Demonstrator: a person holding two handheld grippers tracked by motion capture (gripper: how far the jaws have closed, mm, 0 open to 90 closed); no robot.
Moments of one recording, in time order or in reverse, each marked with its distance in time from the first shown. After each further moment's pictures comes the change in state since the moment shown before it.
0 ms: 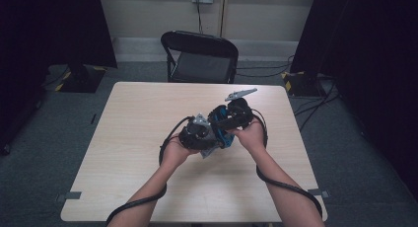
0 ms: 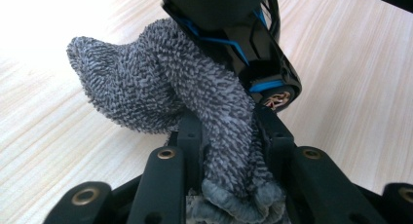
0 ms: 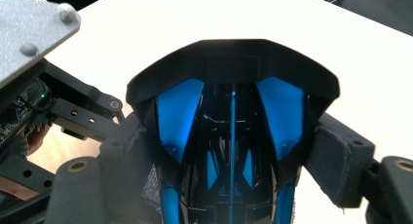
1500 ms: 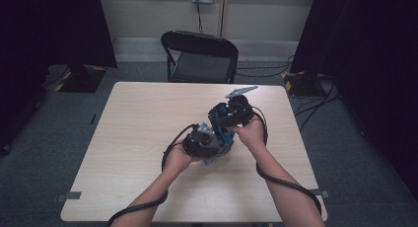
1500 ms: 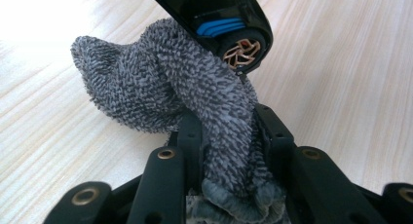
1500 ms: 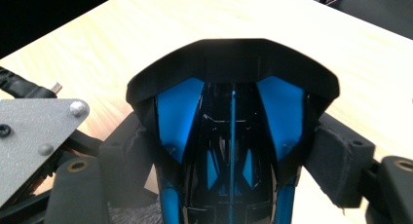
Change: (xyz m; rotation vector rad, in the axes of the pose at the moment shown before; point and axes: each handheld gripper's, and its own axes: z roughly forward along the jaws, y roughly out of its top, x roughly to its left) left arm -0.014 -0.013 0.016 0.044 -0.042 0.019; right arm -0.005 0.005 -0.001 -0.003 0.003 0.018
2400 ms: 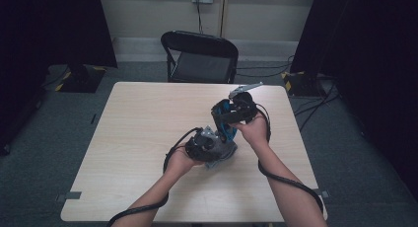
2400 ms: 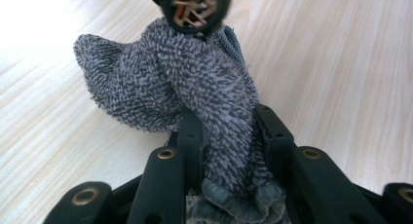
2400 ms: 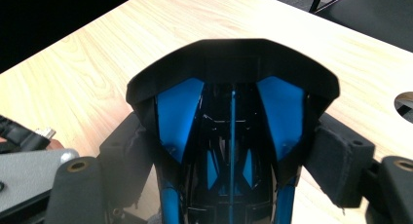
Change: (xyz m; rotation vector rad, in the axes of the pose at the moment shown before) left arm -0.011 -0.001 0.006 0.022 -0.038 0.035; right arm -0.009 0.004 -0.010 -0.031 -0.008 0.028
